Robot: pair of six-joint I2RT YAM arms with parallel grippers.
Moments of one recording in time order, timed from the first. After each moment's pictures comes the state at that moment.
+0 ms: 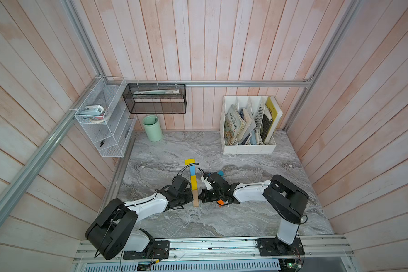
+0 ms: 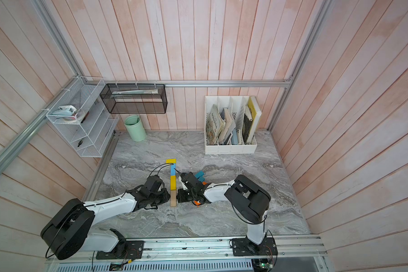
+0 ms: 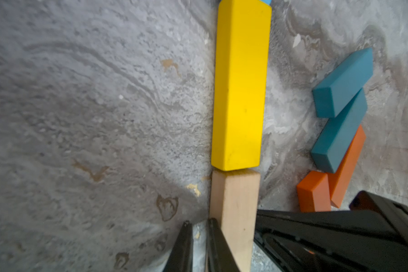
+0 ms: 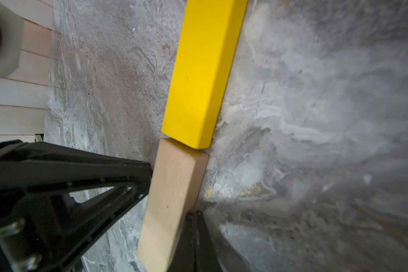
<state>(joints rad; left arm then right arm) -0.61 1.39 0.53 -0.12 0.12 -0.85 0.93 1.85 0.88 0.14 -0.30 0.73</state>
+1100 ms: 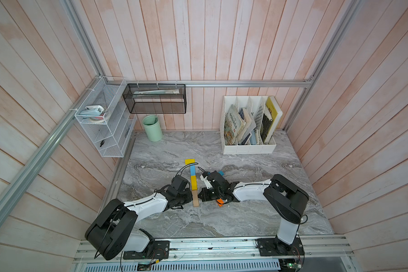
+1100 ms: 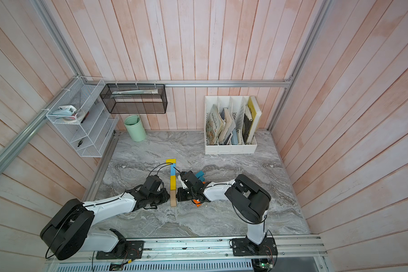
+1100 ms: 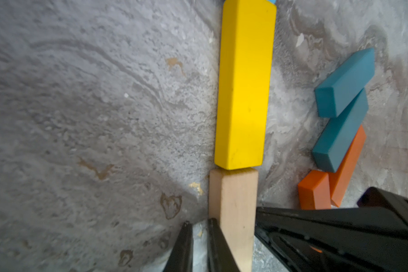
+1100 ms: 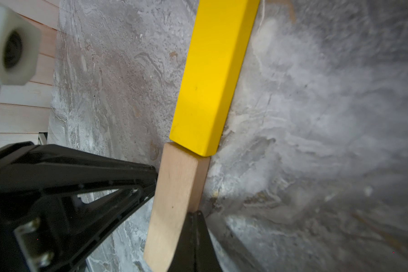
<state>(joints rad) -0.59 1.39 0.53 -0.13 0.13 -0.84 0.93 1.85 0.90 0.12 -0.31 0.71</state>
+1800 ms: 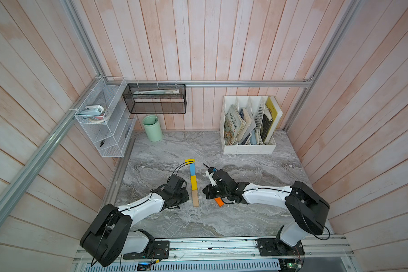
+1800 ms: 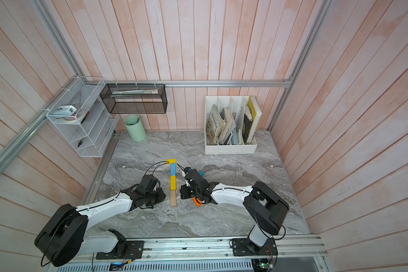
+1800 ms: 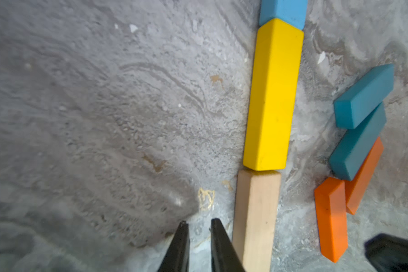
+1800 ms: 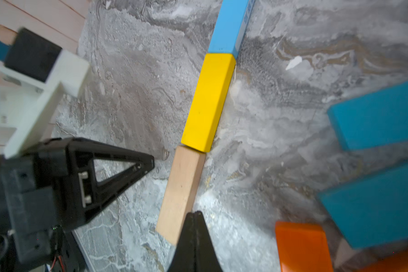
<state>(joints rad) -0.53 1.30 0.53 -0.25 0.10 -0.82 0.97 1.62 0.83 0.01 -0.13 0.65</state>
